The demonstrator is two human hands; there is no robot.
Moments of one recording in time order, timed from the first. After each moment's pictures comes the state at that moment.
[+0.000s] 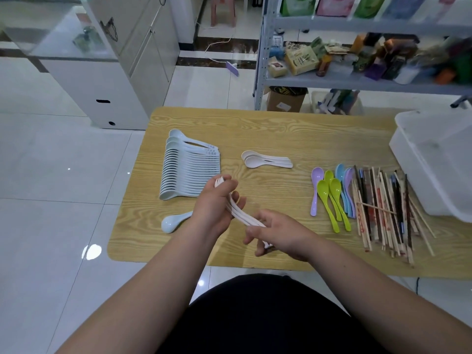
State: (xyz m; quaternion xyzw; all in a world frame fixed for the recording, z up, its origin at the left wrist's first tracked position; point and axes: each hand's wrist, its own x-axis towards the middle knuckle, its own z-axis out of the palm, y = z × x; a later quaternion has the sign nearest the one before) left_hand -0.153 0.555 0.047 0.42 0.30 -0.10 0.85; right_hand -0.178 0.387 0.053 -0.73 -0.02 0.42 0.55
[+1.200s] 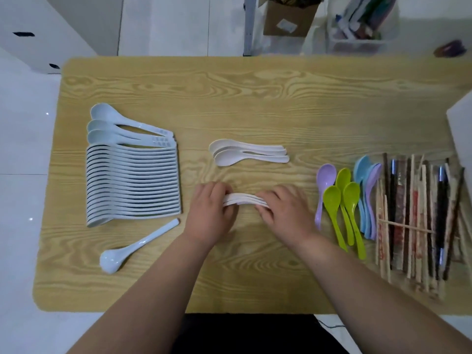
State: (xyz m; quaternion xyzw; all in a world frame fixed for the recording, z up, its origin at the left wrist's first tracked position) left_hand -0.045 0.522 -0.133 0.97 -0.03 -0.03 0.25; right_hand -0.034 0.313 -0.150 -0.97 -0.17 0.03 0.19
